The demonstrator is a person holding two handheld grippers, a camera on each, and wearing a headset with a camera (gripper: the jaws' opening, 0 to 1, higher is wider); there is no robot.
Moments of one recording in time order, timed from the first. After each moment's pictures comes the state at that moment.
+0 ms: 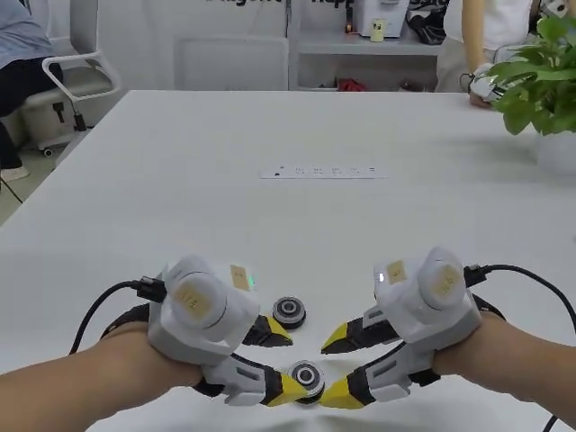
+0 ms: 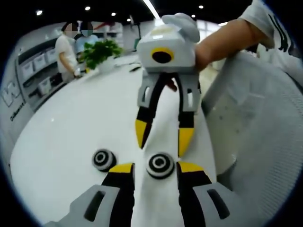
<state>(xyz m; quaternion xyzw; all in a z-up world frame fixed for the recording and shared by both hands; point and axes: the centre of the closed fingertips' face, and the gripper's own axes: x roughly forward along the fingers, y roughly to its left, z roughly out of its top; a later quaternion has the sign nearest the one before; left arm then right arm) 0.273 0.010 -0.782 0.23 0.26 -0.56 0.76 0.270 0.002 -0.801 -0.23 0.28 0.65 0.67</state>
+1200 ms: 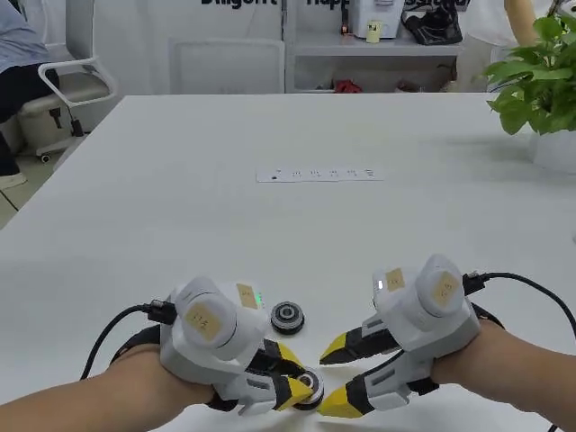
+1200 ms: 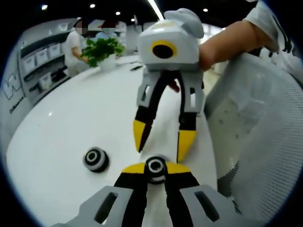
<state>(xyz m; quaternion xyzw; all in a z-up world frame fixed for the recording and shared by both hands) 0.270 0.001 -0.792 0.20 0.26 -0.56 0.76 0.268 0.004 -0.803 -0.21 0.28 0.65 0.68</state>
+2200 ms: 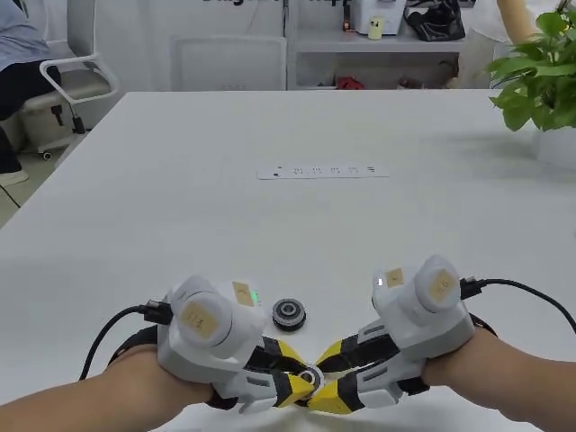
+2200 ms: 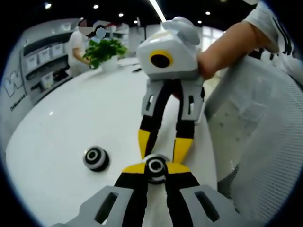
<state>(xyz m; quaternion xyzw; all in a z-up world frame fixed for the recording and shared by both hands) 0.271 0.001 -0.793 0.19 0.26 -0.55 0.77 0.265 0.013 -0.810 -0.14 0.30 0.64 0.69</state>
